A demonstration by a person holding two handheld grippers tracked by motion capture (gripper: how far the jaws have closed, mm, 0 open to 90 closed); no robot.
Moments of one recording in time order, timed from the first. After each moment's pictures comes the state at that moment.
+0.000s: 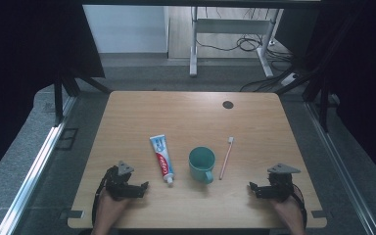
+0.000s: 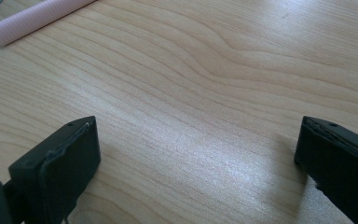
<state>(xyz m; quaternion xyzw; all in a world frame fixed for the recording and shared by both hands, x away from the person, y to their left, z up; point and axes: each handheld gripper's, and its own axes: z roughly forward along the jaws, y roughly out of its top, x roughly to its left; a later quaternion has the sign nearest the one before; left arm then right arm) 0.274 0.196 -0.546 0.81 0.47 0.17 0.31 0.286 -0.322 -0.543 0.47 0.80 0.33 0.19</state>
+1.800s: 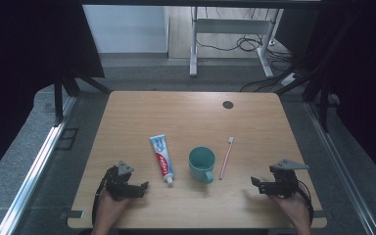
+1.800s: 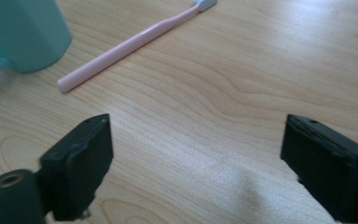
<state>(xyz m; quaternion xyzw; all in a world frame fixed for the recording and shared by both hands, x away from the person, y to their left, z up) 0.274 0.196 -0.546 0.81 0.48 0.17 0.31 0.281 -0.321 -0.508 0.46 0.78 0.37 0.18</state>
